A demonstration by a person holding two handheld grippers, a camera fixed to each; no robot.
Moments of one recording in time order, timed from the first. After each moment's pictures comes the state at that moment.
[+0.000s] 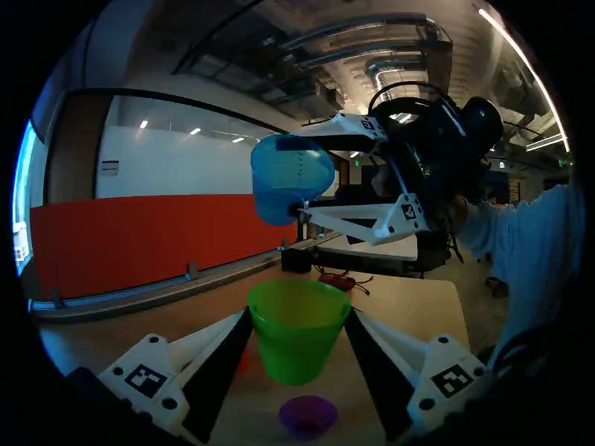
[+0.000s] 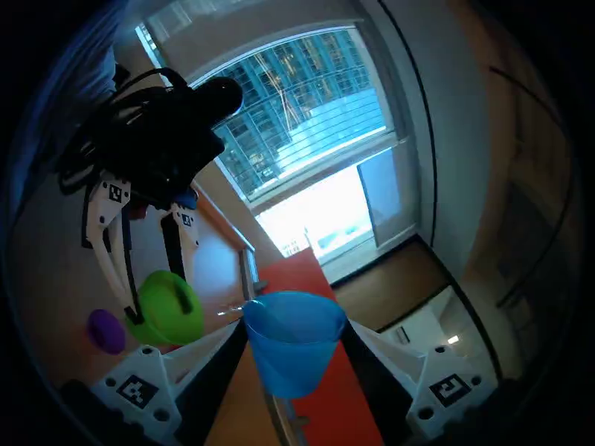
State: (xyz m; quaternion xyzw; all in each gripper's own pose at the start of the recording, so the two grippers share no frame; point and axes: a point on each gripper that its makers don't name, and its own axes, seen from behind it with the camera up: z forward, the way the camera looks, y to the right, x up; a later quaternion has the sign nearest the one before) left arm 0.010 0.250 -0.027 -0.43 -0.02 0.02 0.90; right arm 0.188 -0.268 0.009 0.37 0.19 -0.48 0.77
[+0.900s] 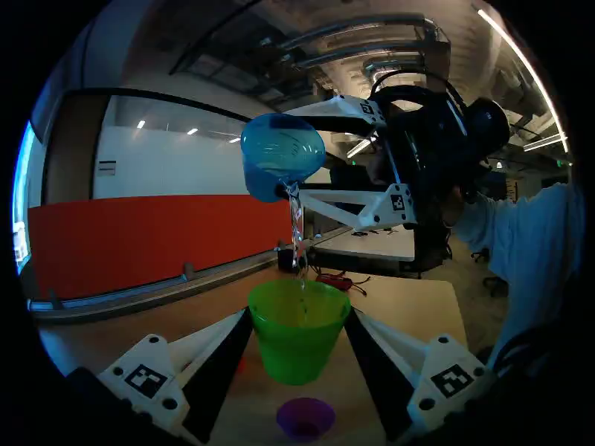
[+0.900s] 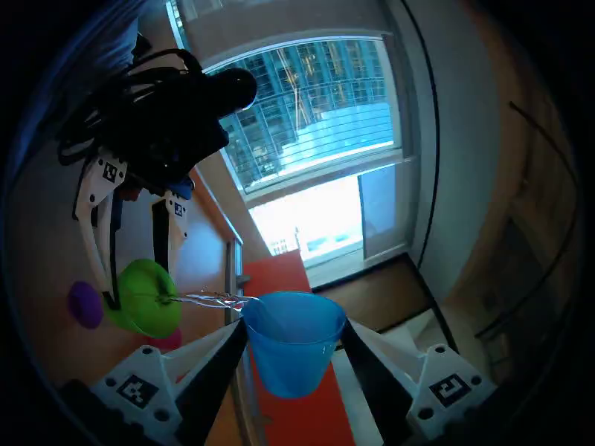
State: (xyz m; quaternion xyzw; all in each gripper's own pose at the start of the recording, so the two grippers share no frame) left arm 0.009 0.254 -0.028 -0.43 -0.01 0.02 0.90; right arm 0.212 -0.266 0.019 0.33 0.23 -0.54 0.74
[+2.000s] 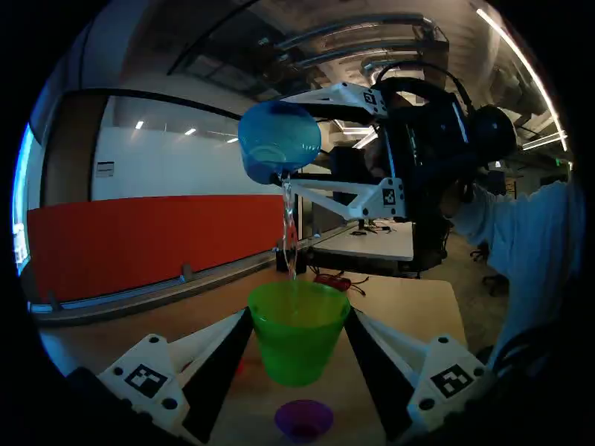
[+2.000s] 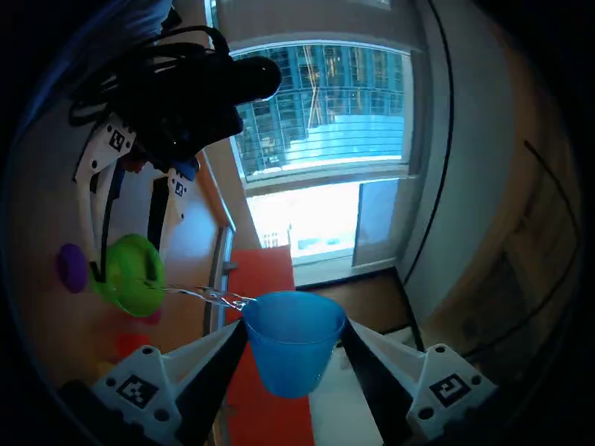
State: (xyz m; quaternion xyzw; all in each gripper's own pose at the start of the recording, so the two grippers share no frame) left arm 0.009 0.259 -0.028 -0.44 -0.01 0.02 0.90; right arm 0.230 -0.262 0.027 0.30 0.25 -0.60 0.70
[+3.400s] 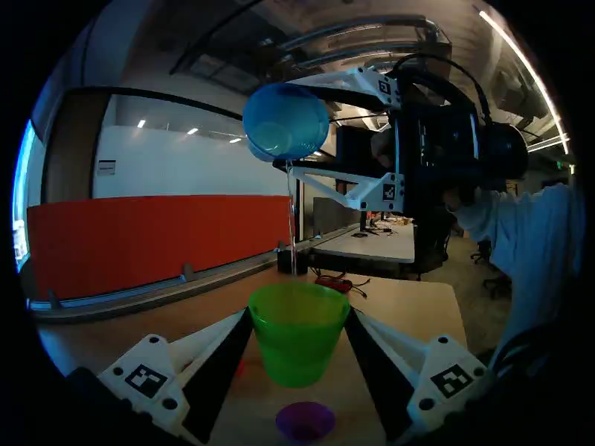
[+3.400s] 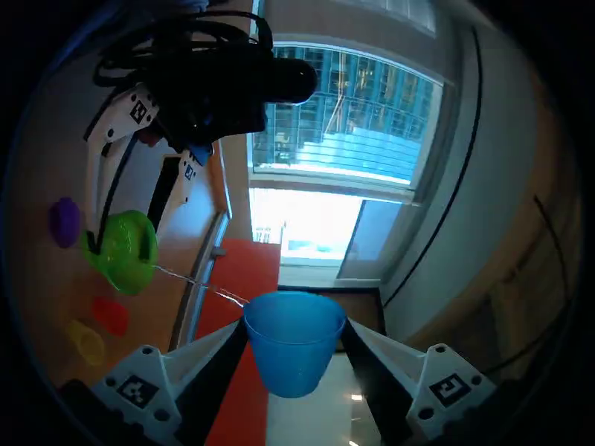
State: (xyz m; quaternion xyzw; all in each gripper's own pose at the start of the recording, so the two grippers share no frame) left arm 0.012 0.259 -0.020 -0.44 -0.01 0.02 0.90; right arm 0.249 -0.270 0.025 0.26 0.29 -0.67 0.63
